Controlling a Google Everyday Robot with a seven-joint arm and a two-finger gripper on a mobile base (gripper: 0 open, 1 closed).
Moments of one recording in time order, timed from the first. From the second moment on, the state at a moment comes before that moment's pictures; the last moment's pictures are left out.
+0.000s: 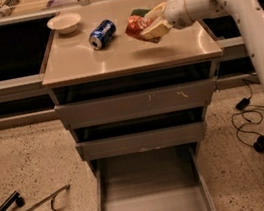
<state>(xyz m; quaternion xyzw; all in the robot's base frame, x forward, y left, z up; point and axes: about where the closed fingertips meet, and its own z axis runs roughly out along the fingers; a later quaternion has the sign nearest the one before) 0.794 -0.123 0.899 -0.54 0.65 0.13 0.52</state>
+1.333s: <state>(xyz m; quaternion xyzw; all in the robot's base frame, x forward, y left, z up) 0.803 -0.125 0.866 -0.57 0.67 0.14 0.46</state>
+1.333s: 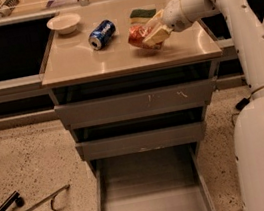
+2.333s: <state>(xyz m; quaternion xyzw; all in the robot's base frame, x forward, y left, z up) 0.796 -0.121 0.847 -0.57 0.68 0.16 0.43</state>
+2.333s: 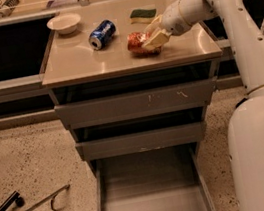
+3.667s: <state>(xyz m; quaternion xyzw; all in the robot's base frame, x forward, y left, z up) 0.795 -0.119 0.843 -0.57 0.68 0.17 0.43</state>
